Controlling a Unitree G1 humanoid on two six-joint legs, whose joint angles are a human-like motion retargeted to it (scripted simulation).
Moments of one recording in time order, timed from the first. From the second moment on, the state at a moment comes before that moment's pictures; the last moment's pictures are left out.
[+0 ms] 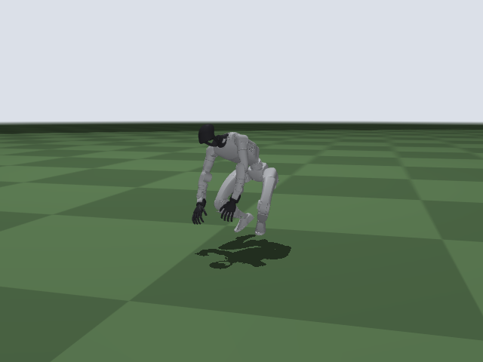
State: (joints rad) left arm -1.29 0.13 -0.87 1.28 -0.10 -0.20 0.24; right arm -1.35 -0.67 1.11 1.25 -0.36 -0.29 -0.49; waist 0.07 0.32 0.52; left_leg -1.57 0.44 0.40 2.07 -0.87 0.26; right_leg -1.56 -0.06 0.00 2.10 -0.73 0.25
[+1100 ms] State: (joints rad) left arm -0.10 0.35 -0.17 0.94 -0.40 -0.29 0.34; right arm 0.16 -0.96 0.46 0.29 0.19 -0.46 -0.32; waist -0.01 0.13 -0.18; left_leg -1.05 0.26 0.02 1.84 -0.84 0.10; right_leg -1.06 0.13 -0.22 1.39 -0.85 -0.08
